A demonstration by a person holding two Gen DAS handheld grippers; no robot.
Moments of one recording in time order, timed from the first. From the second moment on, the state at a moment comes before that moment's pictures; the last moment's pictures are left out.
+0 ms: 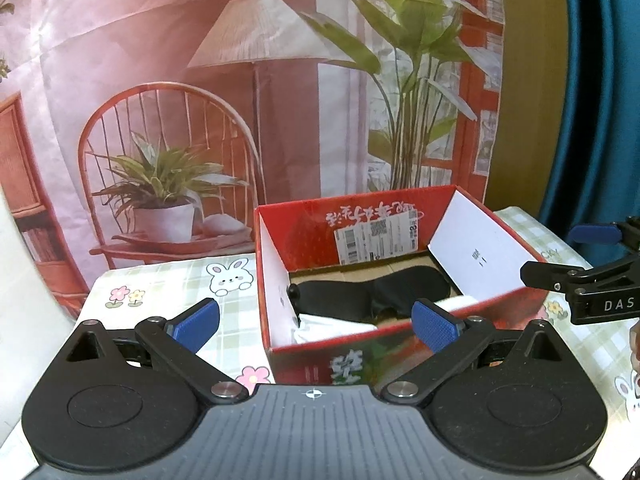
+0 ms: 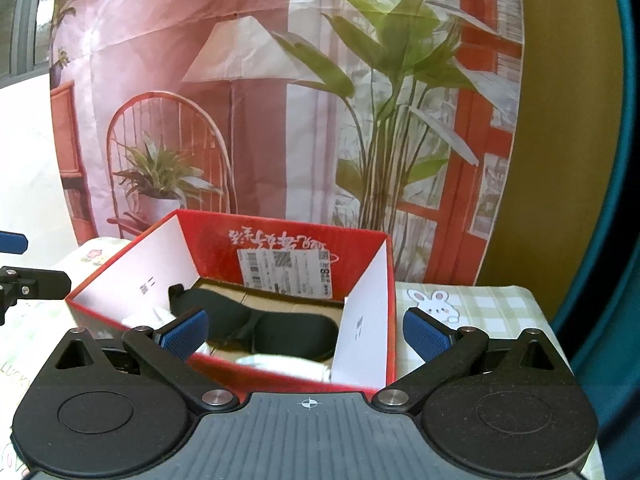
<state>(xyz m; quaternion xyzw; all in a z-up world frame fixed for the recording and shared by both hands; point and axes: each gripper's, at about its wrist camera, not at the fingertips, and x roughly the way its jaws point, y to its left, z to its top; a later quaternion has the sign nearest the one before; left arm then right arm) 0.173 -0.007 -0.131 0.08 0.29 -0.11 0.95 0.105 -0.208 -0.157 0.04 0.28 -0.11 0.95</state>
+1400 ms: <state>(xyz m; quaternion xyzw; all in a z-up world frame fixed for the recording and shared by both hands) 0.190 -0.060 -0.215 0.06 0.40 -0.28 0.87 0.090 -0.170 -0.242 0.03 0.36 0.05 0.93</state>
